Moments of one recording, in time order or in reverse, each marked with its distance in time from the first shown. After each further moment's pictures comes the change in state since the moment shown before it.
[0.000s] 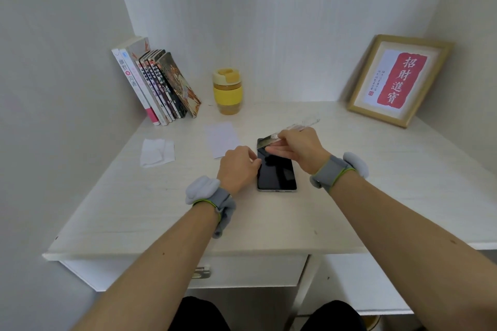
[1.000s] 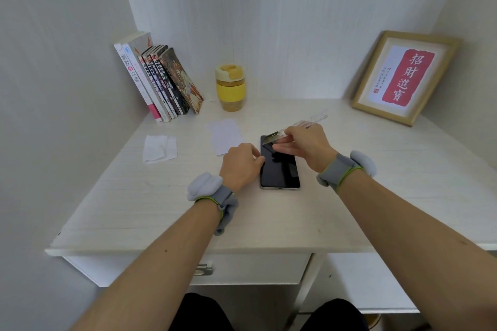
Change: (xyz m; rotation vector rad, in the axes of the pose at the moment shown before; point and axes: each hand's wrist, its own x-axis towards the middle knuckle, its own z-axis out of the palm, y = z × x) left_hand 0.000 0.000 0.000 -0.004 -0.007 -0.005; right_hand -0.001 -0.002 -0.004 -0.049 0.028 -0.028
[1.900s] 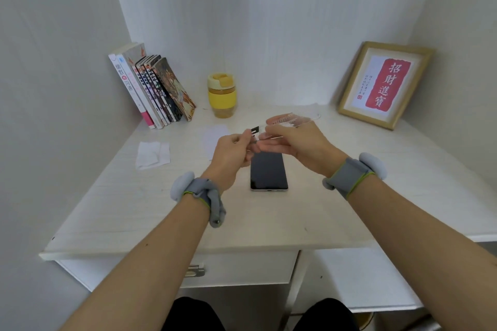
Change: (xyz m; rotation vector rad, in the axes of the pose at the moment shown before) left_hand 0.004 0.015 -0.012 -0.998 -0.041 -0.109; right_hand -0.055 -0.028 -0.015 0.114 -0.341 -0.171
